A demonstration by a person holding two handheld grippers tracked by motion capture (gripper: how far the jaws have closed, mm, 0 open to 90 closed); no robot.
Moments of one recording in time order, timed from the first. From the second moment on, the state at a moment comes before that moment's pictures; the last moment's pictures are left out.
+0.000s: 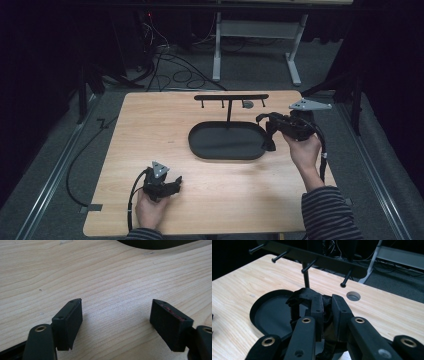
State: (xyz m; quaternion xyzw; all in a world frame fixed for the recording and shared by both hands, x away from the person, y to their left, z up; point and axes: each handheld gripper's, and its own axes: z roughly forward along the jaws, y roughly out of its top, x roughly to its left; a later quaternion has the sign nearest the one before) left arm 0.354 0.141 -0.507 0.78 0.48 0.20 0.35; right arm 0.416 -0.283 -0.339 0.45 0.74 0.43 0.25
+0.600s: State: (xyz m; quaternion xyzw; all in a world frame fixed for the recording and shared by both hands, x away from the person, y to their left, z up) left arm 0.354 0.141 -0.507 0.78 0.48 0.20 0.35; right arm 0.450 -0.284 -0.339 0.48 0.72 0.42 0.26
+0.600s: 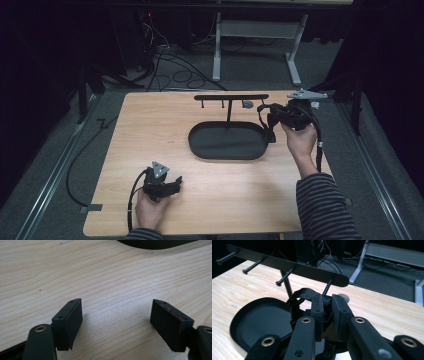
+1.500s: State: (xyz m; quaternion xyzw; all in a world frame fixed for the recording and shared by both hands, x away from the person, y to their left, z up) left arm 0.354 0.141 -0.507 0.78 0.47 0.20 0.35; right arm 0.482 -0.283 -0.354 0.53 0.70 0.41 0.26
